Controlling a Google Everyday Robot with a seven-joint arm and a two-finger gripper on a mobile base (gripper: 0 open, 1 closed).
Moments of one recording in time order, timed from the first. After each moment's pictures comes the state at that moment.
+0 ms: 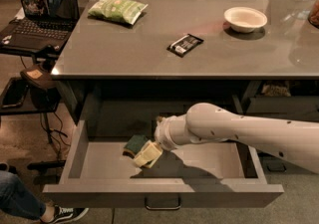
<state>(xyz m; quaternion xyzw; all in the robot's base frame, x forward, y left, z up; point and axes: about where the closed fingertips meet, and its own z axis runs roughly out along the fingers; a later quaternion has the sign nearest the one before) 0.521 0.037 0.618 -0.50 0.77 0.23 0.32</state>
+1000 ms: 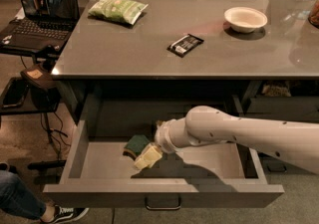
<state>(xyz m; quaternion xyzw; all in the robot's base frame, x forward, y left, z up) 0.517 0.037 0.602 -0.49 0.78 0.24 0.31</state>
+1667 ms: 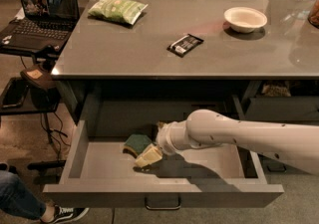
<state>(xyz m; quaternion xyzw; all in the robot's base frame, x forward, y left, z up) 0.516 0.036 0.588 -0.49 0.78 0.24 0.31</state>
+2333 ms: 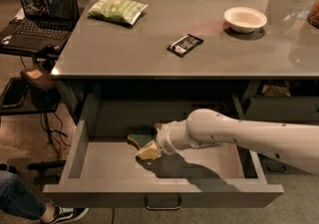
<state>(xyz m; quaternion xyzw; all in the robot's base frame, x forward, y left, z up) 0.516 0.036 0.589 -0.49 0.78 0.24 0.31</state>
